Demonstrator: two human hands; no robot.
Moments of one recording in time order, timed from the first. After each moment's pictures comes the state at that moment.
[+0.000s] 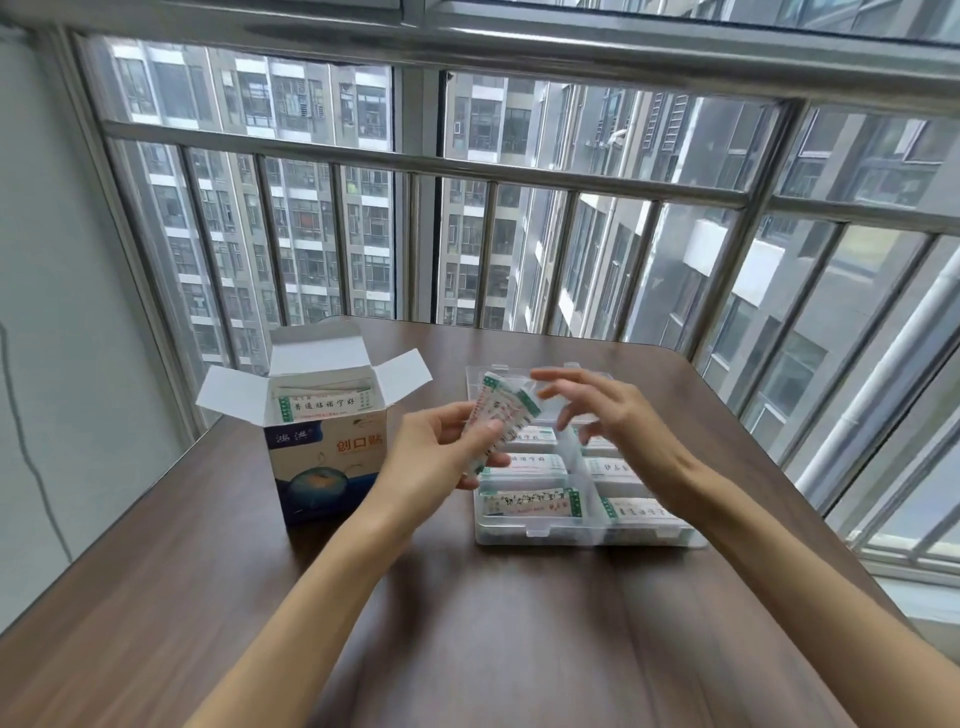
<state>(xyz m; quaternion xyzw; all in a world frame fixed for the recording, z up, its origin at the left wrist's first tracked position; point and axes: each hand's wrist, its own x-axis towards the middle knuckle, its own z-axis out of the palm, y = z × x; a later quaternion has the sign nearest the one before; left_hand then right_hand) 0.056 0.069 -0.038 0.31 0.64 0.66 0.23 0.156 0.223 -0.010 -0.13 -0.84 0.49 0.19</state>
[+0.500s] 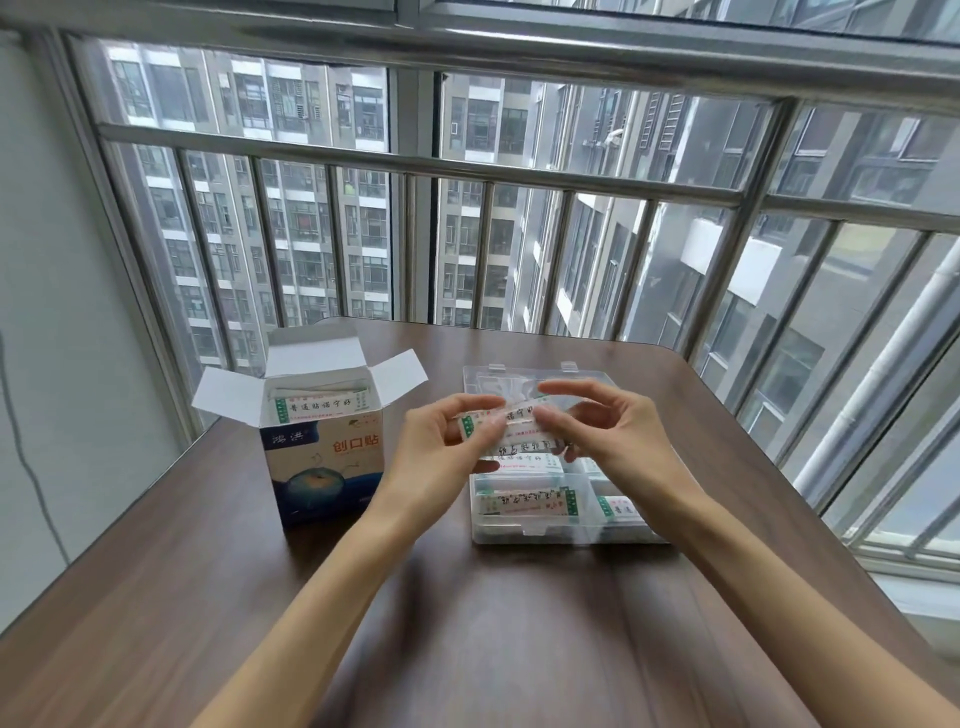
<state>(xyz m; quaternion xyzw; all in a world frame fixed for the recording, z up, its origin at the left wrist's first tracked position) 0.056 0.076 -0.044 0.33 0.65 0.66 0.18 0.159 0.213 -0.025 -0.14 -0.74 0.59 0.29</state>
